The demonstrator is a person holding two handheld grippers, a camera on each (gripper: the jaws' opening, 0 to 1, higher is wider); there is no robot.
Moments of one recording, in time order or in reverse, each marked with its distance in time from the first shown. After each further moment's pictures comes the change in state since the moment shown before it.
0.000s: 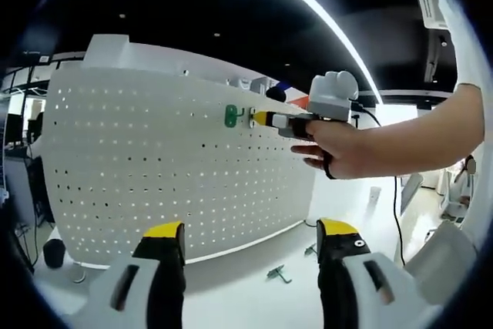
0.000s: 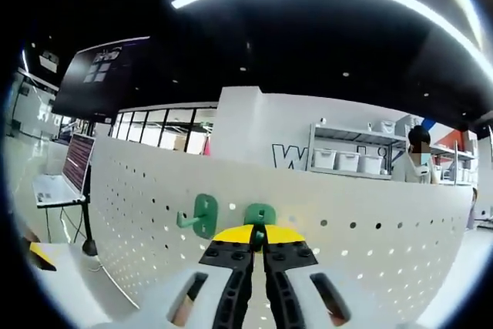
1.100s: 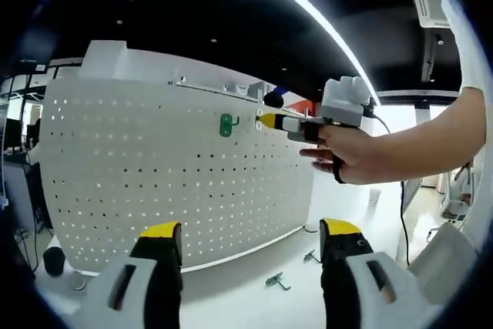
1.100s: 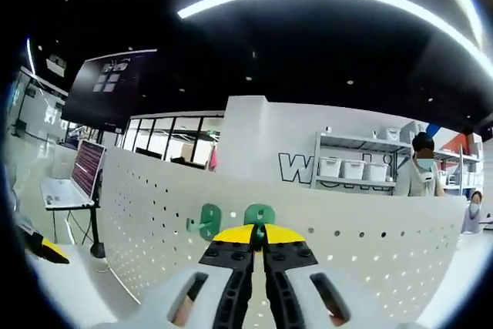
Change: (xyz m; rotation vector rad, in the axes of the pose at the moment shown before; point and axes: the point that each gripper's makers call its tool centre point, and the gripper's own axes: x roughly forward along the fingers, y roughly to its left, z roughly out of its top) left arm 0.005 -0.008 0.012 0.022 -0.028 -0.013; right arm -0.018 -0.006 0.013 0.055 -0.070 0.056
